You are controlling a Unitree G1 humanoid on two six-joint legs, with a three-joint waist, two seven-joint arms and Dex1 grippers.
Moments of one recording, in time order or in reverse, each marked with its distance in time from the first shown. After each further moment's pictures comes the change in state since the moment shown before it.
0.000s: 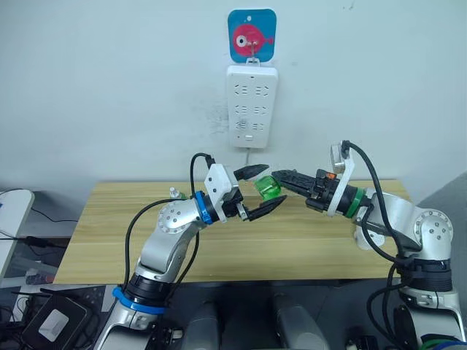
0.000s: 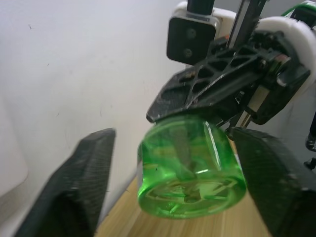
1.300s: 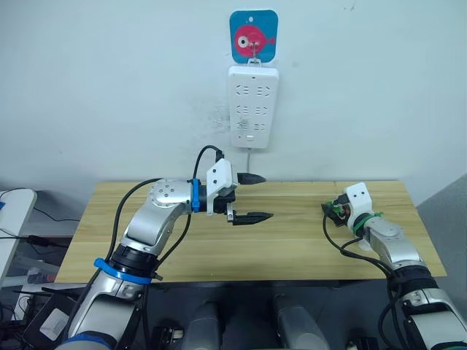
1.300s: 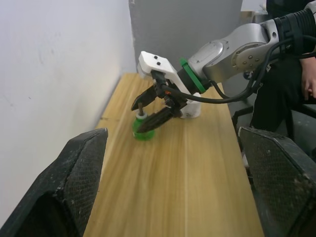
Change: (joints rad) left arm -0.174 0.143 -0.039 0.167 0.026 0.105 -0.280; right arm 0.033 -0.021 0.214 0.713 -1.765 -0.919 0.813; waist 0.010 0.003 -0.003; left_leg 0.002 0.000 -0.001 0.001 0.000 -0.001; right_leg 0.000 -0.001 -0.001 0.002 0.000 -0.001
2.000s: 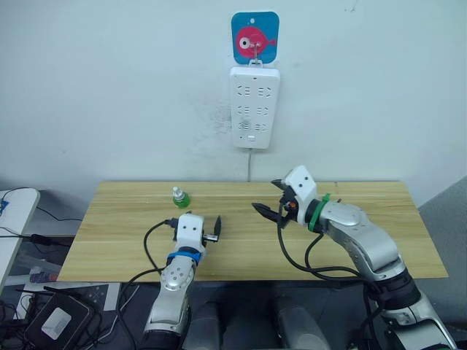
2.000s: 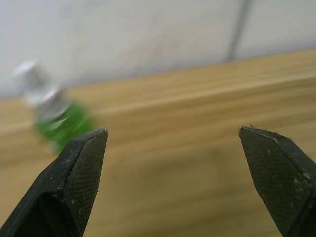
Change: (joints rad) left arm 0.542 -0.403 0.243 0.156 0.394 -0.291 1.112; right arm -0.024 0.126 0.245 -0.793 0.078 0.519 0.160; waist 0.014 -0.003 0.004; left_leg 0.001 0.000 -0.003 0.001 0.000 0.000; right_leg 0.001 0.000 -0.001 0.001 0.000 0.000
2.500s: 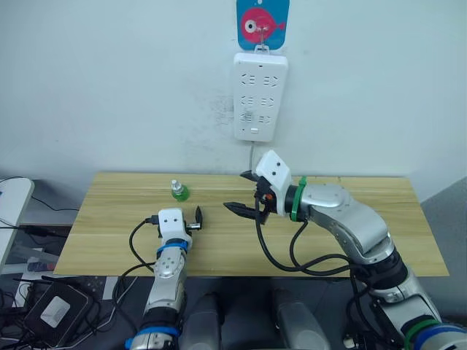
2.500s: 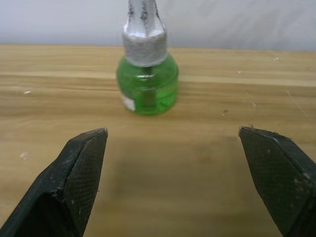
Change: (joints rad) left arm -0.244 0.027 0.140 0.385 -0.122 -0.184 0.006; right arm -0.221 0.051 0.048 -0.081 0.042 0.180 0.058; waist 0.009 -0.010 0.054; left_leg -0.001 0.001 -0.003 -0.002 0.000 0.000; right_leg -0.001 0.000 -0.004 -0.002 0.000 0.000
